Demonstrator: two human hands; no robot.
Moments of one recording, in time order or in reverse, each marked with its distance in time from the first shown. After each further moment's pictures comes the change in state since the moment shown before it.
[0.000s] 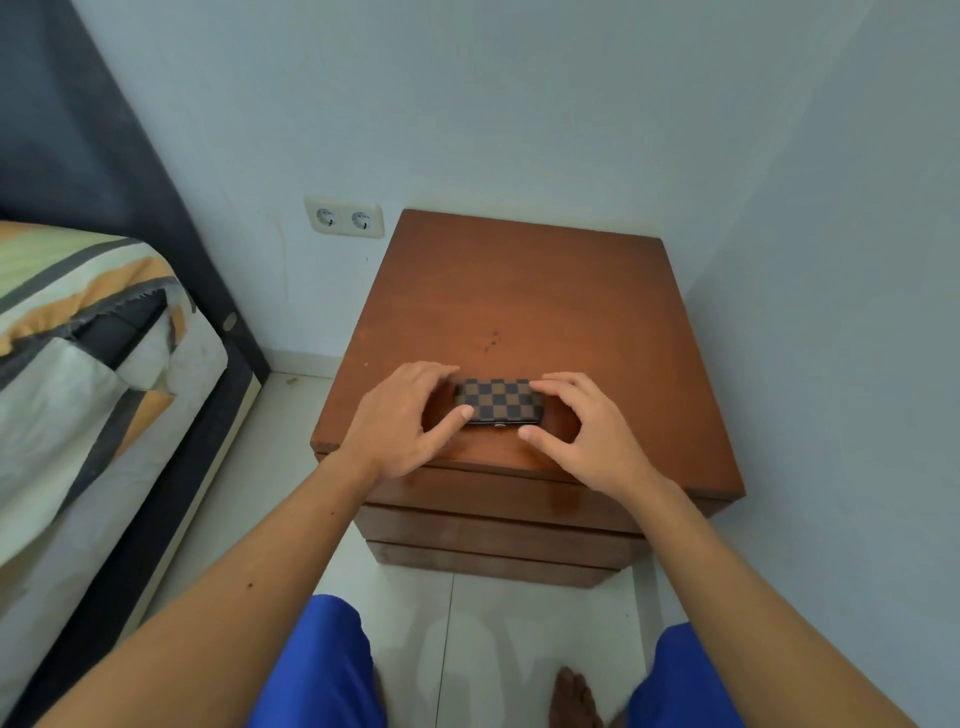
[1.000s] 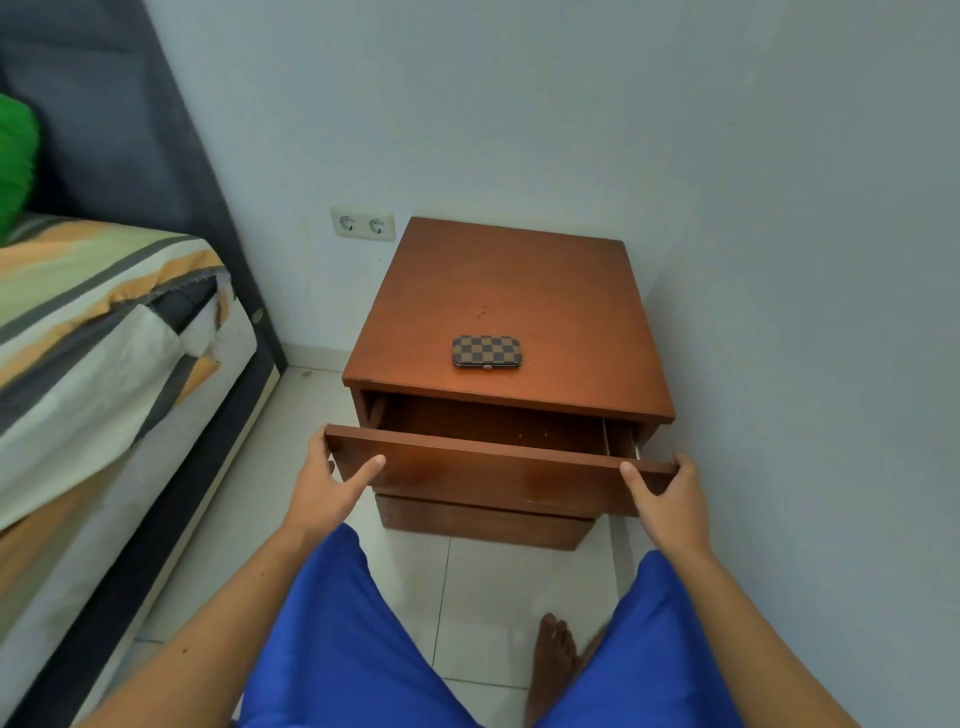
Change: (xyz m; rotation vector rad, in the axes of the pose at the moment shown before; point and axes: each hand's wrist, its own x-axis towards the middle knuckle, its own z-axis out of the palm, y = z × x) left_hand -0.206 0.019 -0.009 -0.619 0.137 -0.725; right_hand -0.207 0.032 -0.021 0.128 0.353 0.722
